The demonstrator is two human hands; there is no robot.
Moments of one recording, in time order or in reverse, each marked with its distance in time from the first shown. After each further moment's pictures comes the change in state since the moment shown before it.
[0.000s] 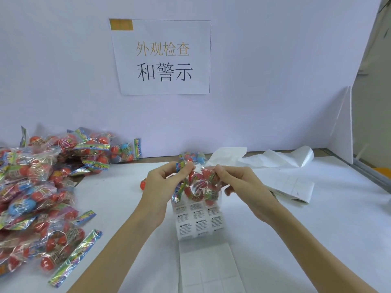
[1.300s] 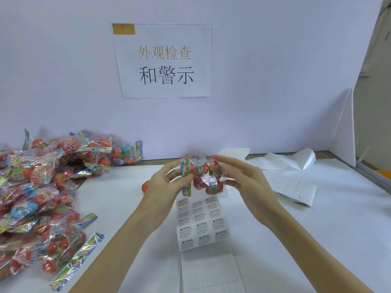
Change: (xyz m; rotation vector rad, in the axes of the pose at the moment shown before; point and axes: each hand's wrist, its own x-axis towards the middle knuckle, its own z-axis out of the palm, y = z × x) left_hand 0.010 -0.008 -0.008 -0.046 -0.085 0.012; right_hand 0.002 0.001 -0.002 0.176 0.075 -0.163
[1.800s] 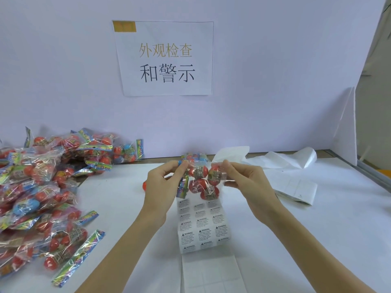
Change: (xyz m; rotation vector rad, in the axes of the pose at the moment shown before) left_hand 0.003 -0.007 0.003 0.240 0.223 0.186; right_hand 0.003 0.002 0.006 -0.052 0.114 0.147
